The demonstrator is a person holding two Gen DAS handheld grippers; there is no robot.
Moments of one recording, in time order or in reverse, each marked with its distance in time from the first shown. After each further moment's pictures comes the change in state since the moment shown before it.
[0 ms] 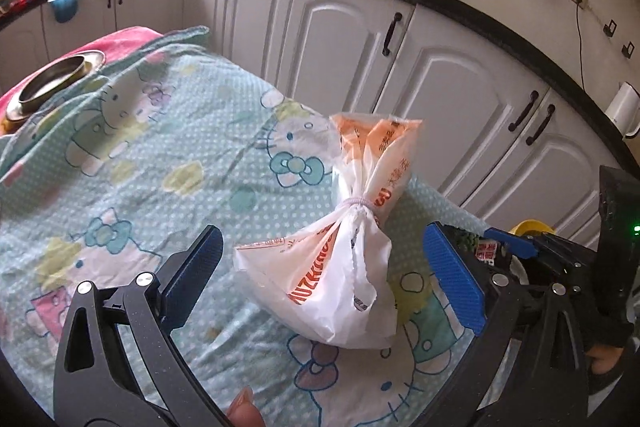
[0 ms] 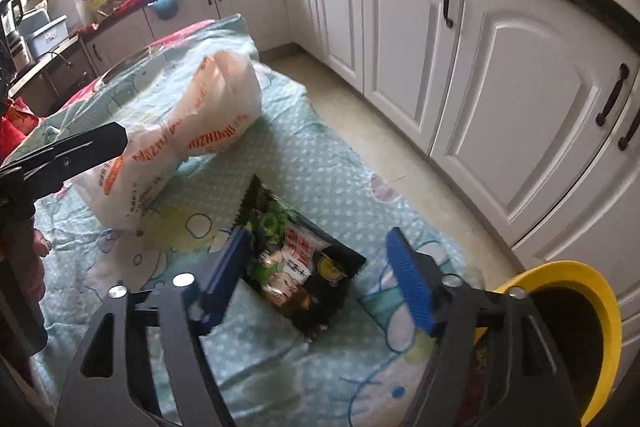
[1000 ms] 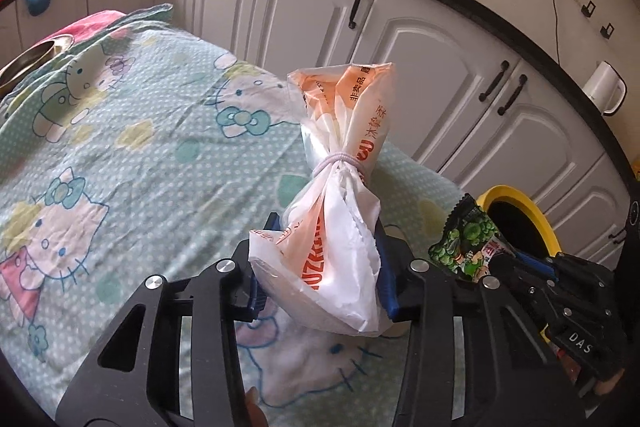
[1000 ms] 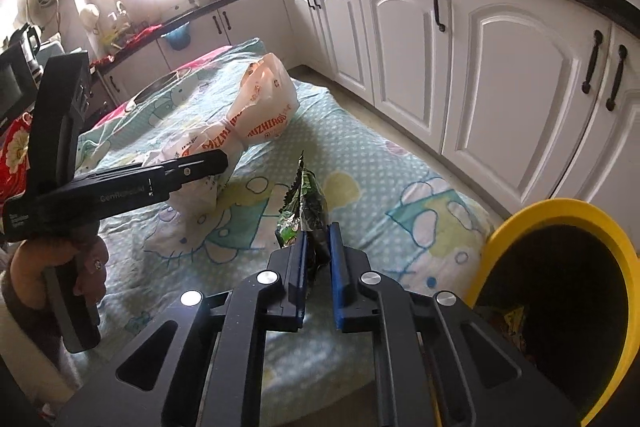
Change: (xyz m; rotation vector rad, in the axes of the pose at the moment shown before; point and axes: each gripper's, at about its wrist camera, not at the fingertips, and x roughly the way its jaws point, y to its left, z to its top) left arm -0.005 -0.023 -0.024 0.034 0.060 -0.097; right arm -0.059 0.012 -0.050 0.084 -0.101 0.064
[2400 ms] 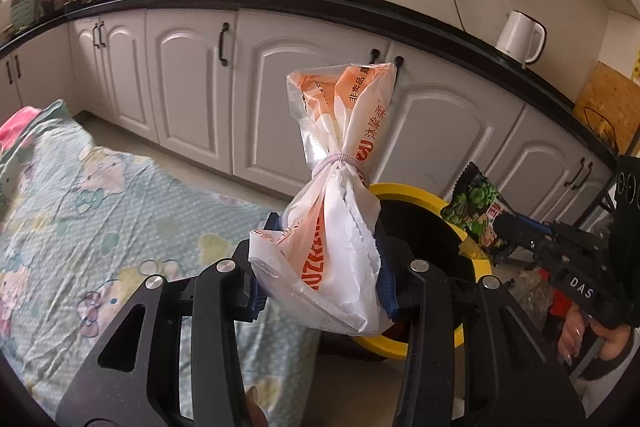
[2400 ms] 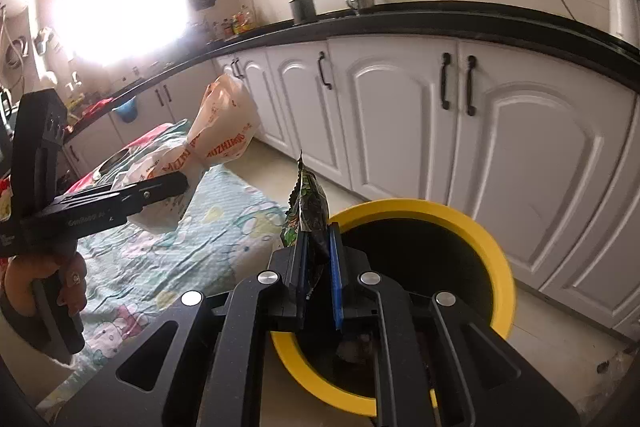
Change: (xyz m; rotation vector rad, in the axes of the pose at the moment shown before) left arm -0.031 -0.171 -0.002 0.263 -0.062 -0.165; right arm -0.159 -0.102 -0.044 0.141 -0.217 -0.194
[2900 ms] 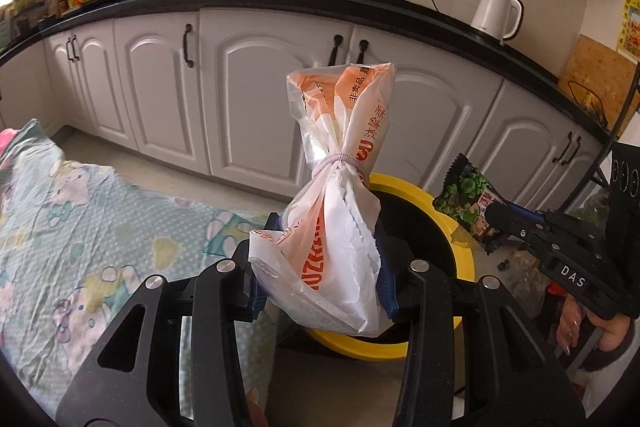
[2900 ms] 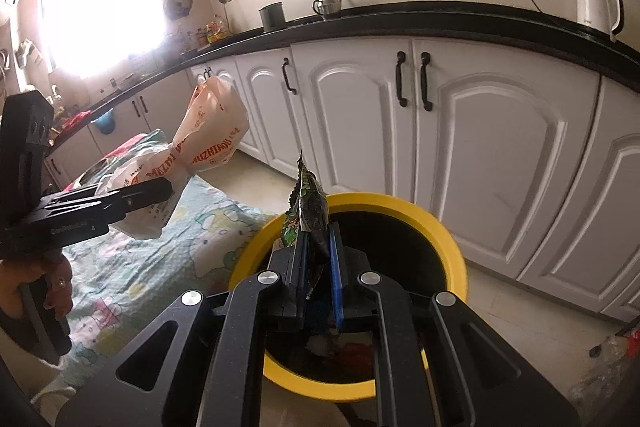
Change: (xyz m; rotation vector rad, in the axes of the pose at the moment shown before) left arm 0.016 -0.043 -0.004 0.079 0.035 -0.044; right arm -0.022 -0.030 -0.017 0.040 -0.021 -0.081
